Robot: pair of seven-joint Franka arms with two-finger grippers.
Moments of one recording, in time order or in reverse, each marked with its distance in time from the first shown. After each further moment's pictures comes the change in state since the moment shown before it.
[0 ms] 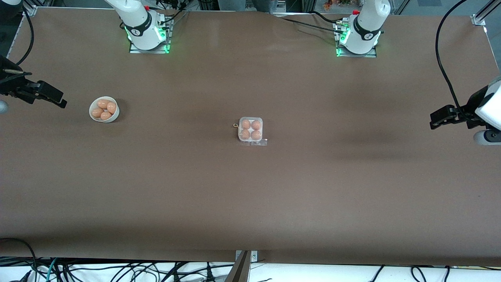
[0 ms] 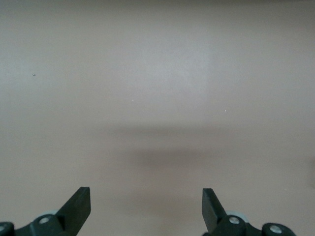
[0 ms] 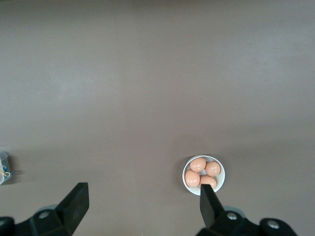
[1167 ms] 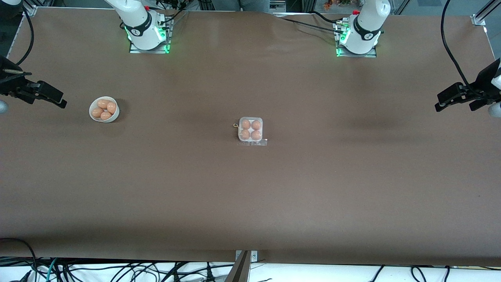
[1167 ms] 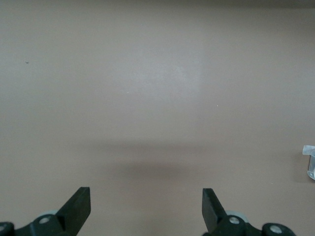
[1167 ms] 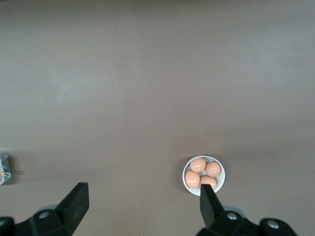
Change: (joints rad) left arm 0.045 -0.183 -0.004 -0.215 -0.053 0.077 0.003; right arm 0.000 0.000 0.000 0.000 0.000 0.003 0.000
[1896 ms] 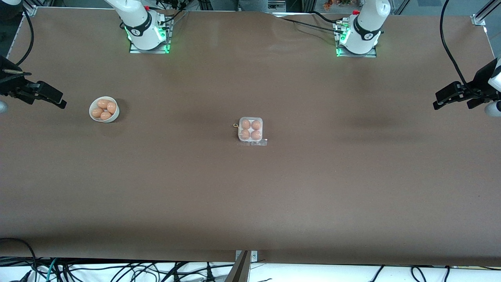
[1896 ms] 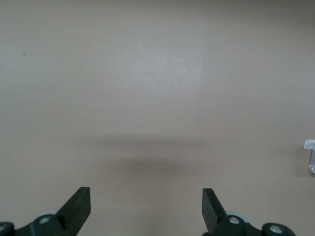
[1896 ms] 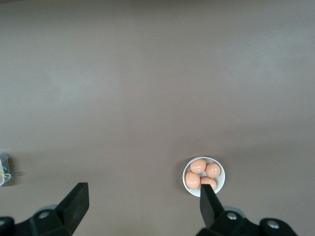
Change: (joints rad) left arm 0.001 -0.007 -0.004 -0.016 0.000 -0.015 0.000; right arm 0.000 0.000 0.000 0.000 0.000 0.004 0.000
